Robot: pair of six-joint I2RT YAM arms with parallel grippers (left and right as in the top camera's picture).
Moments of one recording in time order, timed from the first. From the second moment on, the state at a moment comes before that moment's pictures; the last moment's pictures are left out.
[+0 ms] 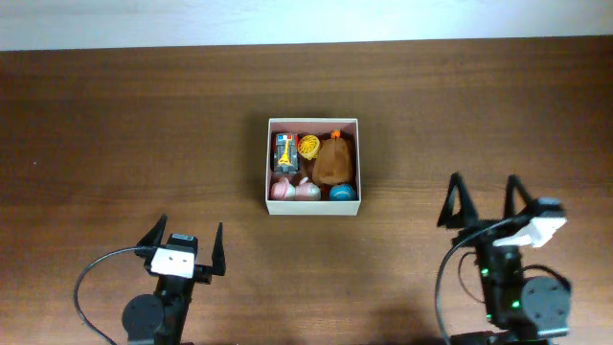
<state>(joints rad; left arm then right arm) 0.04 0.01 0.04 -0.12 0.18 0.14 0.08 0.31 0.39 0.01 0.04 0.32</state>
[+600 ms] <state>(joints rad) 0.04 0.01 0.04 -0.12 0.18 0.14 0.08 0.01 0.16 -0.03 0.02 0.28</state>
